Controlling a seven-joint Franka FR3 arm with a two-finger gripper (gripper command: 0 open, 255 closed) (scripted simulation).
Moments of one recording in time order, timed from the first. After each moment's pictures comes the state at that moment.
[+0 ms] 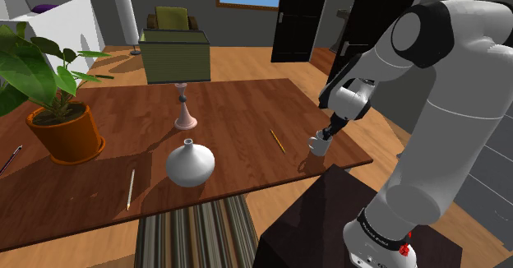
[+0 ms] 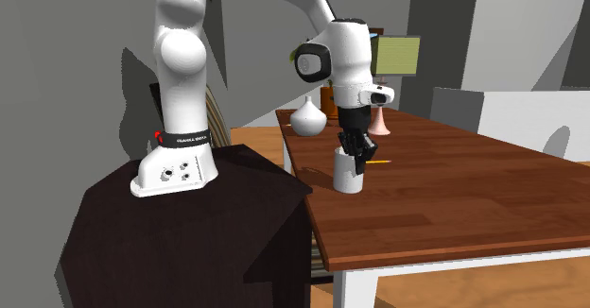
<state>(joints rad) -0.03 0.17 -0.66 -2.59 0.65 2.80 -1.10</state>
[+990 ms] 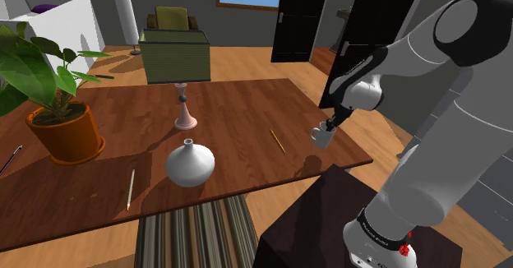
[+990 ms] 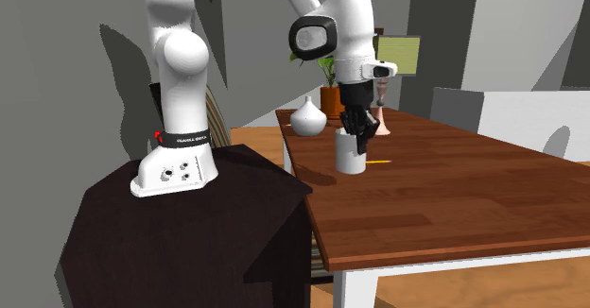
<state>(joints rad) 0.03 -0.03 -0.78 -2.61 0.22 2.71 -0.78</state>
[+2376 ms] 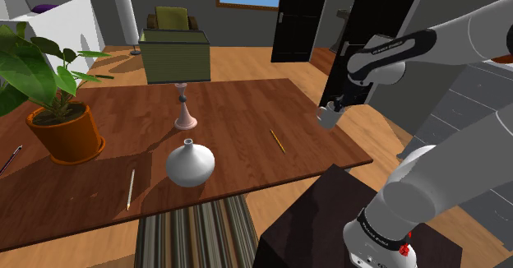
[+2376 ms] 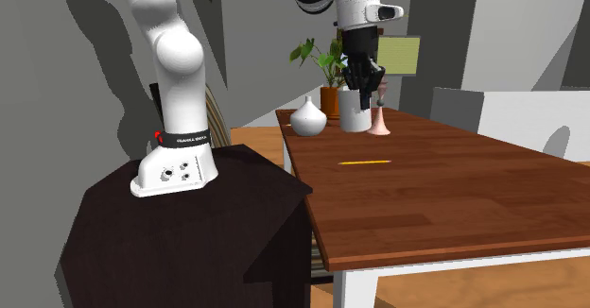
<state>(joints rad) -0.11 -0.33 -0.67 -2.53 -0.13 2.39 -0.49</state>
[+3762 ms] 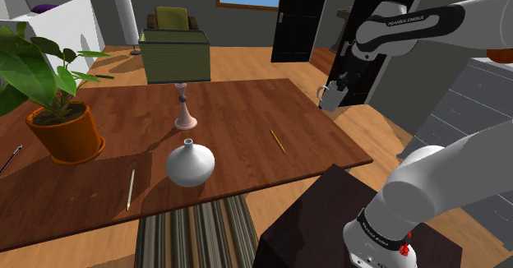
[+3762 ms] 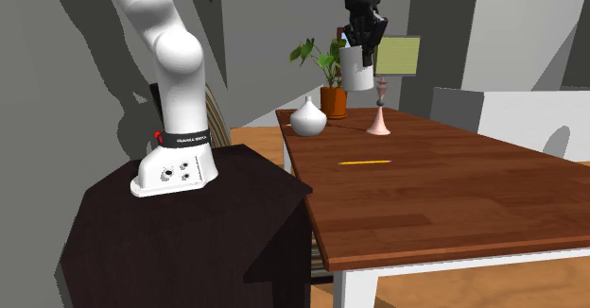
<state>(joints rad) -0.12 -0.45 -0.55 -2.37 -0.15 2.13 -0.39</state>
